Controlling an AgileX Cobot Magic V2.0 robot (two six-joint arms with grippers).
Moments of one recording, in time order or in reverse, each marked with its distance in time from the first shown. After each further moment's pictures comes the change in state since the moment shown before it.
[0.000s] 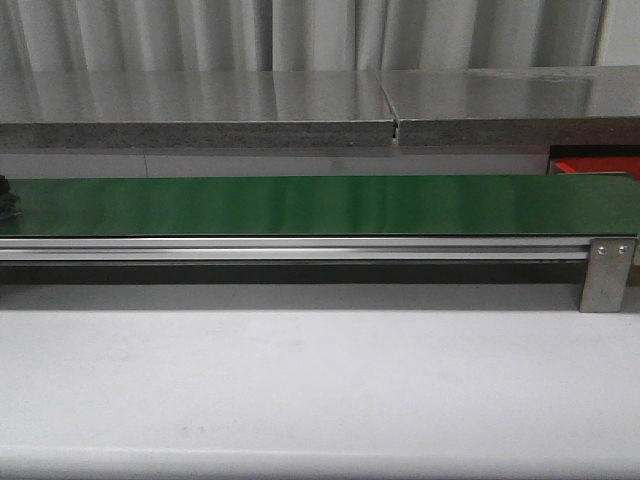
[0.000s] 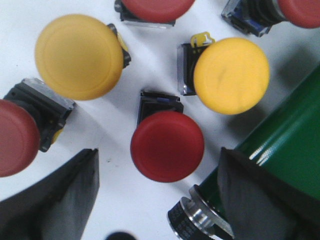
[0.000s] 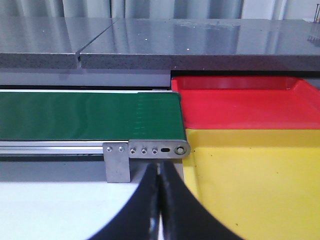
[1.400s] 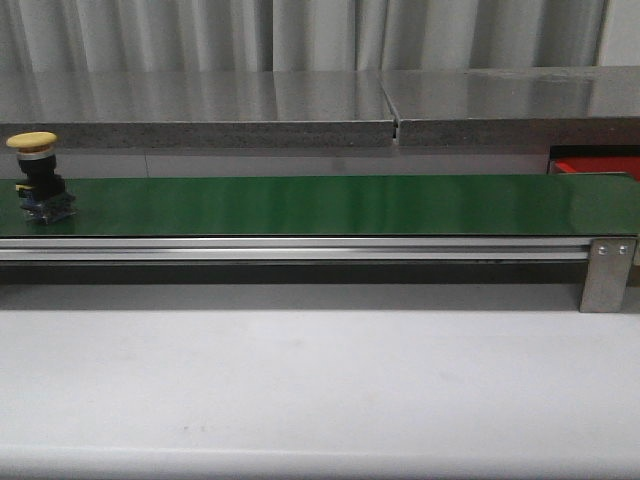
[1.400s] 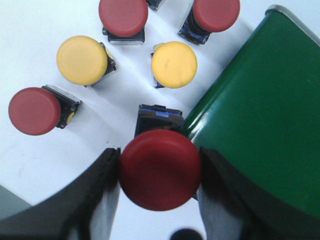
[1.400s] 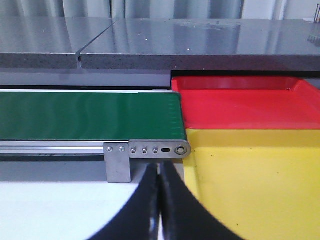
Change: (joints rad) left arm -0.051 -0.179 -0.026 0.043 0.075 0.011; right arm 0.000 0.000 0.000 0.000 0.000 0.000
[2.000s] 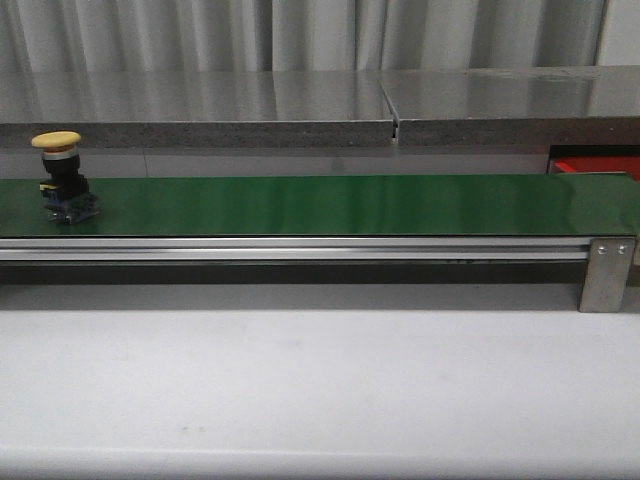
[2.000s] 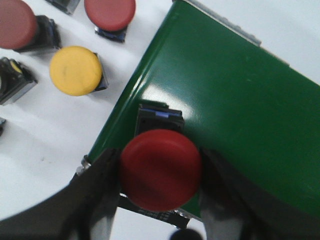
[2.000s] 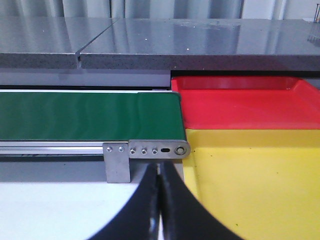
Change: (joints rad) left arm -0.140 0.076 -0.081 -0.013 0.006 0.000; right arm 0.000 0.000 0.000 0.000 0.000 0.000
